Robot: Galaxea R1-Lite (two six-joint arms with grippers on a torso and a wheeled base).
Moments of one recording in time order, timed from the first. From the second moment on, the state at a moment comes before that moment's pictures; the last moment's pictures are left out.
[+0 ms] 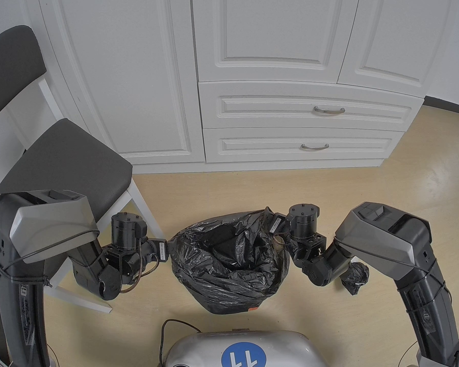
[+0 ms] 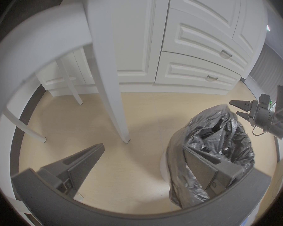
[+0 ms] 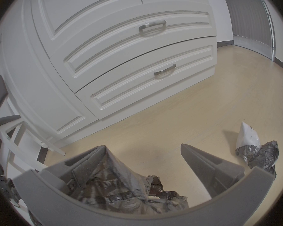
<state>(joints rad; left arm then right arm) -0.32 2.34 -0.74 -1.11 0.19 -0.14 0.49 2.64 -1.33 -1.09 -0.43 0.54</state>
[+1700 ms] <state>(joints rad) -0.29 2.45 -0.65 -1.02 -0.04 0.03 0.63 2.43 -1.07 -1.09 -0.43 0.43</state>
